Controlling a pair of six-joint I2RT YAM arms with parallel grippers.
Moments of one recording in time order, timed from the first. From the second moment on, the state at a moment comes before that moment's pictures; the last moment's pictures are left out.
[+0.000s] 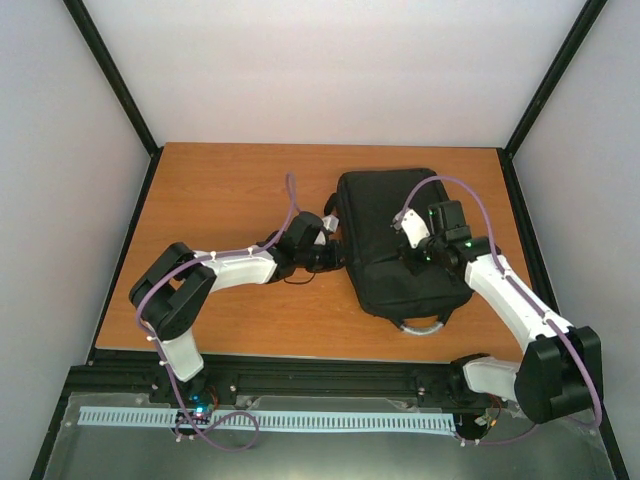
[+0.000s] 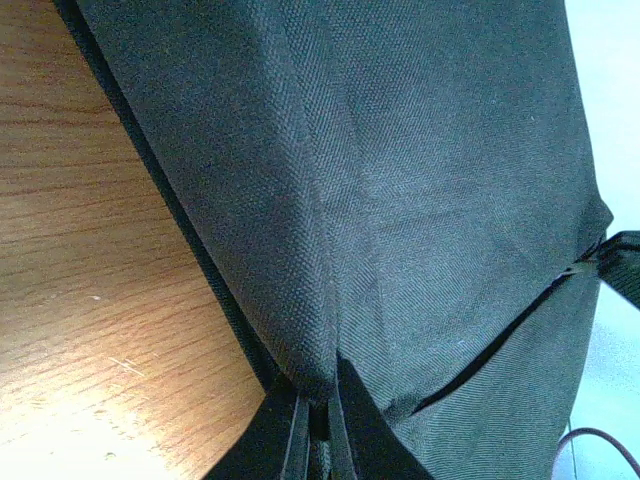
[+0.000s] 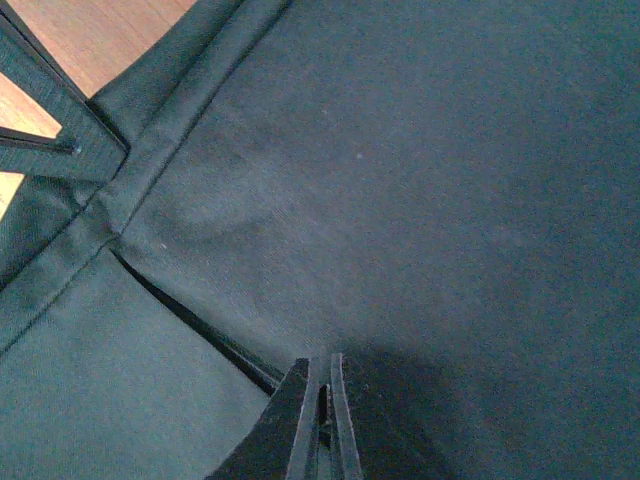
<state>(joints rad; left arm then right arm) -0.74 1.75 0.96 0.13 0.35 -0.87 0.27 1.22 0.86 -0.55 -0.28 -0.40</state>
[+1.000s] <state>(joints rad) -0.70 1.77 0.93 0.16 0.37 -0.87 -0.21 1.24 0.83 -0.59 -0.43 -0.59</state>
